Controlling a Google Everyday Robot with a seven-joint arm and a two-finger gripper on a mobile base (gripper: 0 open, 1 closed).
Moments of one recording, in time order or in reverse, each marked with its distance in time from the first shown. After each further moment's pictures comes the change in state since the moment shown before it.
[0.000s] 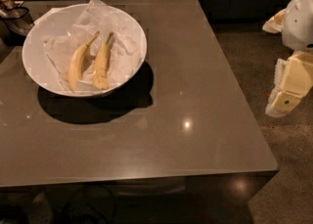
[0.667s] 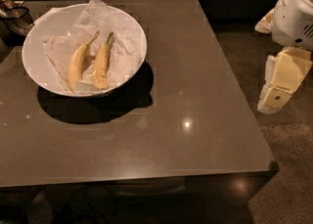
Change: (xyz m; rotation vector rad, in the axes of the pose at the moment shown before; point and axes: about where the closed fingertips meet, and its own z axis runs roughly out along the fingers) arm -0.009 -0.002 0.003 -0.031 0.016 0.010
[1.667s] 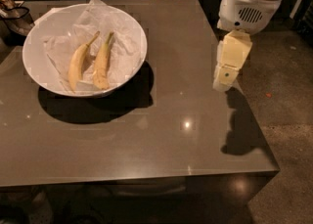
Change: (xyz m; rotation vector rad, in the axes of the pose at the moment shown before) arm -0.068 -0.036 0.040 -0.103 0.018 -0.001
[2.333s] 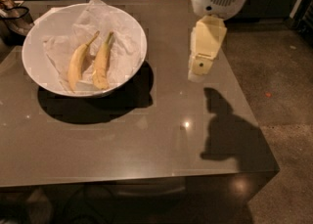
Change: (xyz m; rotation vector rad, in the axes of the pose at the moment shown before) arm -0.052 0.012 -0.025 0.059 -0.006 -0.076
